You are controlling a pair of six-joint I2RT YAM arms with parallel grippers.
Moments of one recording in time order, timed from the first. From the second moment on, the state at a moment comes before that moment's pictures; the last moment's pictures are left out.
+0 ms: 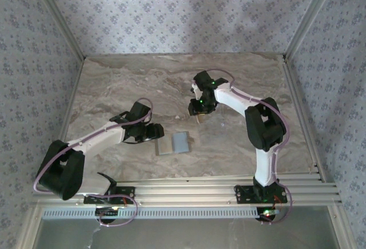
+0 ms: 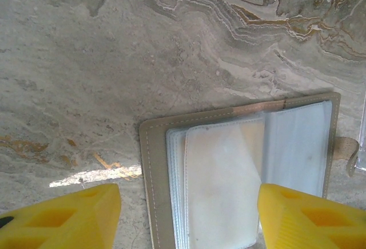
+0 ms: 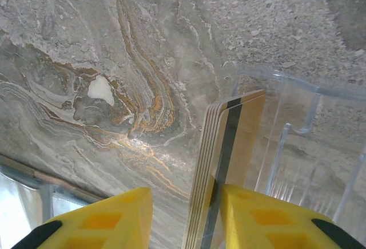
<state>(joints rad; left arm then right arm) -0.54 1.34 0.73 -0.50 0.20 -0.69 0.53 1.97 1.48 -0.79 -0.25 0.27</state>
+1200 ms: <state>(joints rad) -0.52 1.36 0.71 -0.48 0.20 -0.70 0.48 1.96 1.42 -0.69 -0.49 0.26</state>
